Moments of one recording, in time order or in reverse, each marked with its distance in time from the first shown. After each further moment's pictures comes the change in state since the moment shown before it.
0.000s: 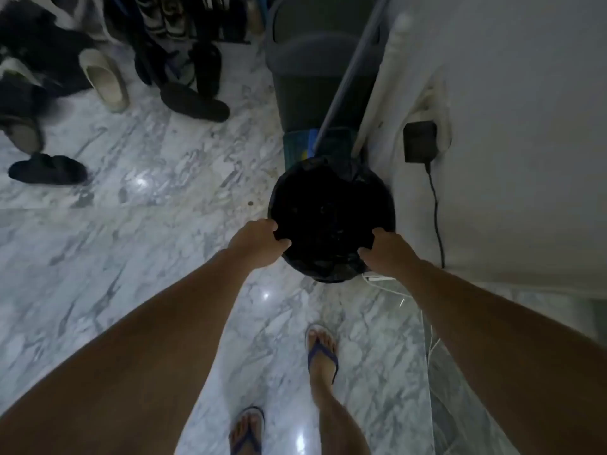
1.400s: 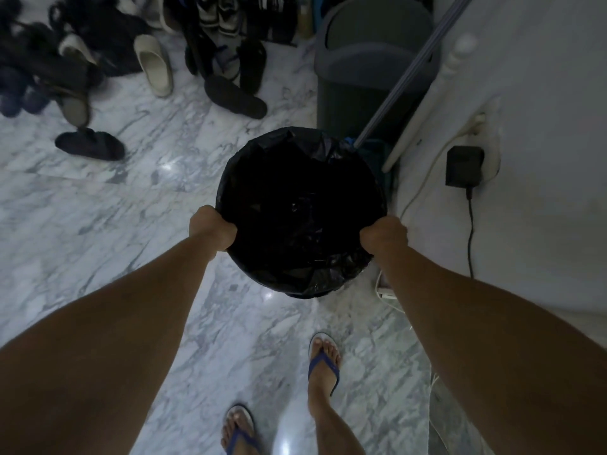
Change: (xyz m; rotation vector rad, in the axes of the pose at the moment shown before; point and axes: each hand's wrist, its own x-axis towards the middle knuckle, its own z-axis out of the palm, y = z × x) left_hand -0.001 -0.089 -0.046 -0.369 0.390 -0.480; right_hand 0.012 -0.086 -0.013 0.375 0.179 0.187
